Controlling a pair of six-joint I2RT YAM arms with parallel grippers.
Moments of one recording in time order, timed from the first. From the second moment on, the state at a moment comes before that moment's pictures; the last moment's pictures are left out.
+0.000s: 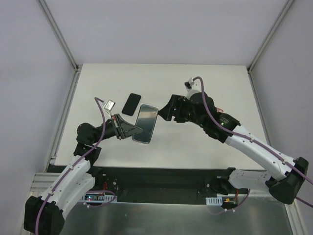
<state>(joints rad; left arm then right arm) -0.31 0.67 0.32 0.57 0.91 -1.25 0.85 1.14 1.11 -0.39 0.03 0.73</state>
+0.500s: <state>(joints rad) -0.31 0.69 0.32 0.55 0.88 -1.28 0.86 1.22 1.12 -0.34 0.03 0.74</state>
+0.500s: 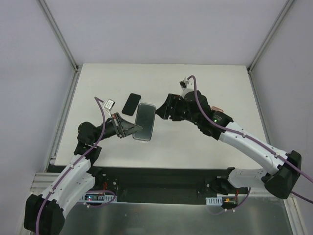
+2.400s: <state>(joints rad) -0.30 0.79 0.40 0.73 1.22 -1.49 0.82 1.34 1.10 0.02 -0.38 0.63</state>
